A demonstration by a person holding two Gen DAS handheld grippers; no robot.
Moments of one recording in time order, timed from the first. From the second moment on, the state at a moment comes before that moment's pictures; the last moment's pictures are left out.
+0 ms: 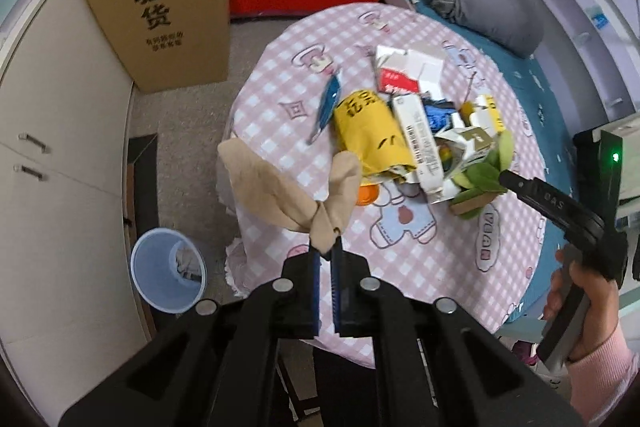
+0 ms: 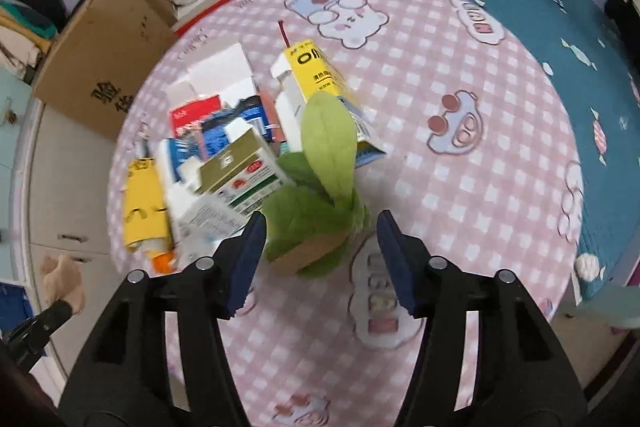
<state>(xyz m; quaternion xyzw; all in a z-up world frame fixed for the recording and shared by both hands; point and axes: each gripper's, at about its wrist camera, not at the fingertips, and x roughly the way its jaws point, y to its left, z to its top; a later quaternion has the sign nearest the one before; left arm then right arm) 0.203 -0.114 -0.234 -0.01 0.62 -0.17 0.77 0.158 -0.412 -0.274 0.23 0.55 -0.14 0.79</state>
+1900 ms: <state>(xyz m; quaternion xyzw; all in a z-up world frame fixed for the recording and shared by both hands) 0.147 0.228 -0.267 -0.12 0.65 0.00 0.75 0.166 0.068 -0.223 0.03 0.59 0.25 0.77</state>
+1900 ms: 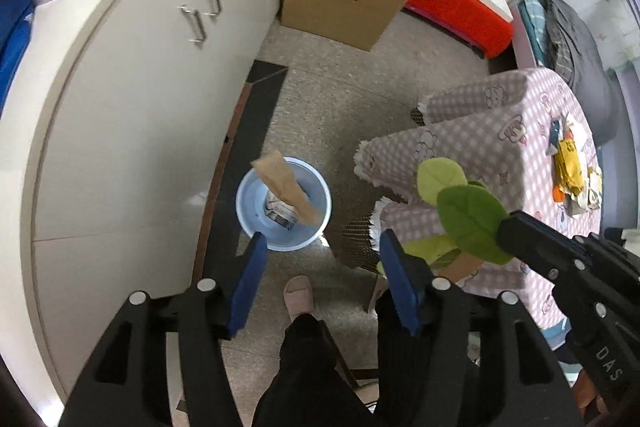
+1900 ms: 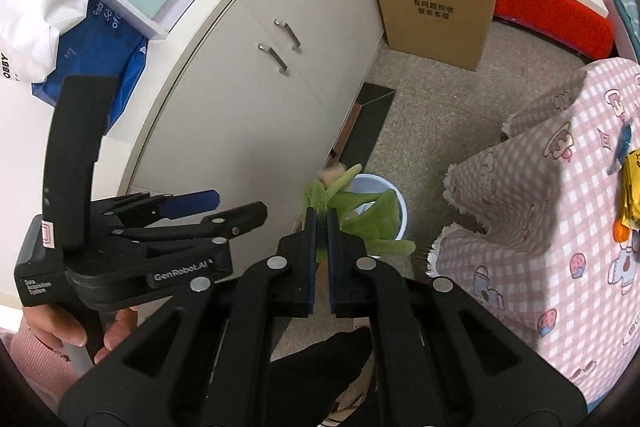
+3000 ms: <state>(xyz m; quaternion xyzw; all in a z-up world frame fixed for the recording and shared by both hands) 0.117 0.270 -0.243 -0.16 0.62 0.09 0.76 0.170 0.081 -0.225 0.02 0.58 0.25 0.78</state>
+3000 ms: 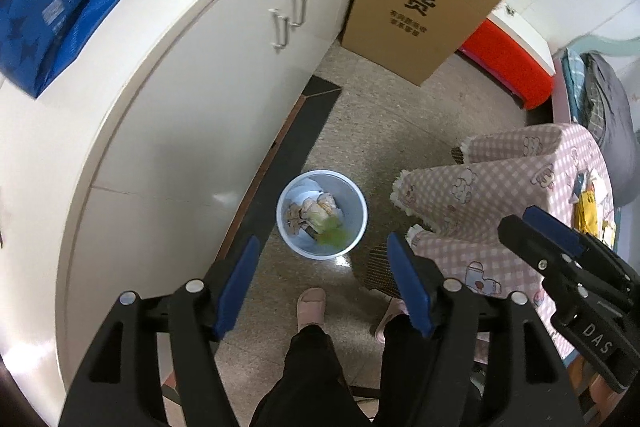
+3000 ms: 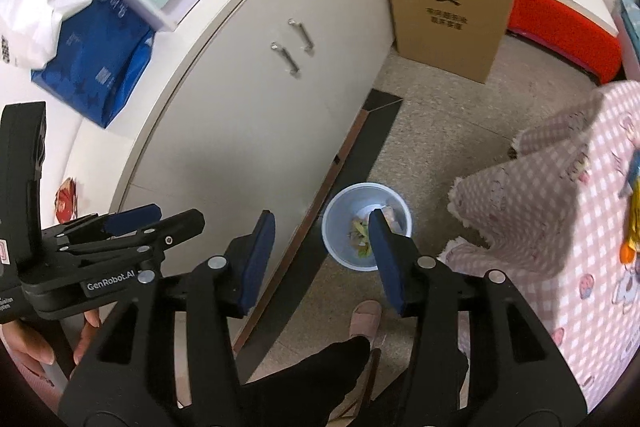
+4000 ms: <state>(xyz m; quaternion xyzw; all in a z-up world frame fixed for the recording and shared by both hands) 0.240 -0.170 -0.236 0.01 0.64 -0.14 0.75 0.171 -0.414 -0.208 0.20 0.52 -0.08 0.83</state>
